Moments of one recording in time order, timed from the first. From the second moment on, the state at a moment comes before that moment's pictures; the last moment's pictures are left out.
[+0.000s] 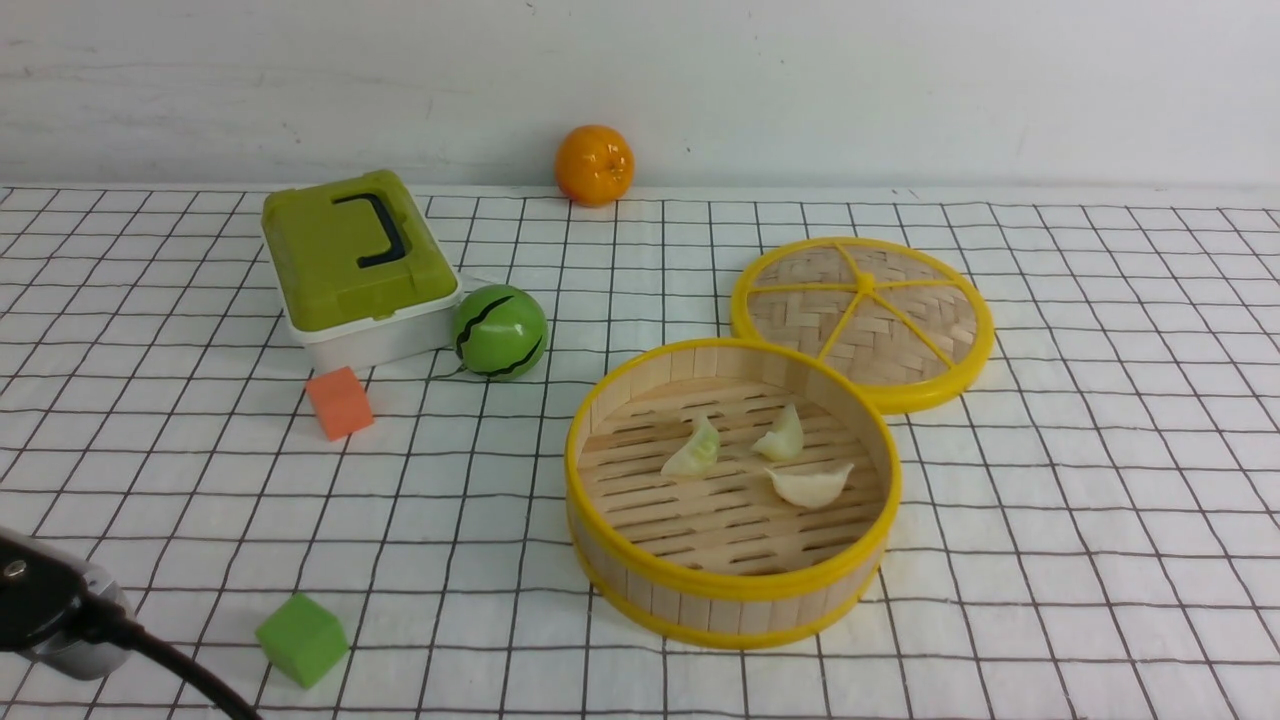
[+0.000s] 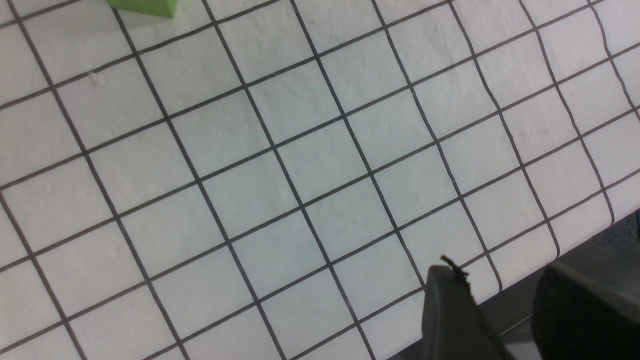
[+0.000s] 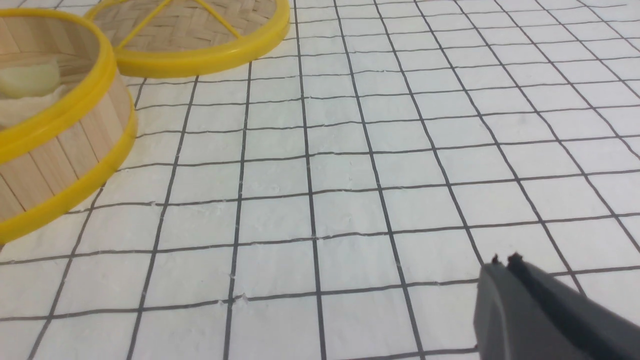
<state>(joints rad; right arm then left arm) -0.08 -0.01 0.02 -0.02 0.38 0.12 -0.60 0.72 -0.70 -0.10 1.10 -0.17</state>
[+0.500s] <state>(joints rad) -0.08 -0.01 0.02 -0.02 0.38 0.12 -0.60 0.72 -0.70 -0.10 1.10 -0.17</state>
